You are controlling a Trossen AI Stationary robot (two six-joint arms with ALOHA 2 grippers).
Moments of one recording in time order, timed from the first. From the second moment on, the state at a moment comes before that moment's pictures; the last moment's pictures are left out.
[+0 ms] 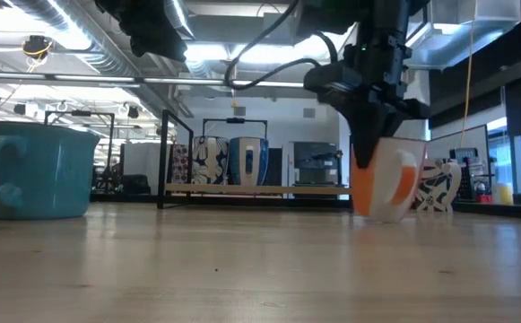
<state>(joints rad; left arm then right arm) 0.19 0.98 0.93 -0.53 -0.11 -0.10 0.08 1.78 1.27 -0.90 0.06 1.05</state>
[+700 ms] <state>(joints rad) 0.19 0.98 0.93 -0.53 -0.14 -0.11 0.08 1.66 1.26 -0.89 0.11 1.03</state>
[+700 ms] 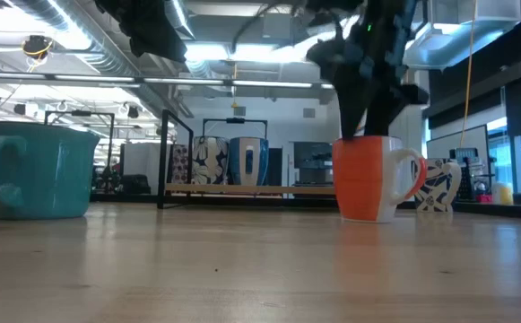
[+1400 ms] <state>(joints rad) 0.19 0.98 0.93 -0.55 -0.12 -0.23 0.62 1.42 1.15 -1.10 0.60 1.34</state>
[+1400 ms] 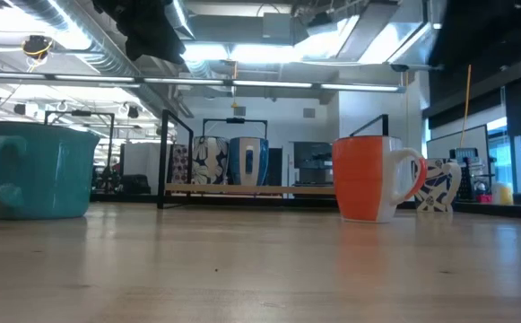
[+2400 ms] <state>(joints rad) 0.19 0.98 0.93 -0.55 -0.15 -0.31 0.62 1.30 0.46 -0.10 0.92 0.99</state>
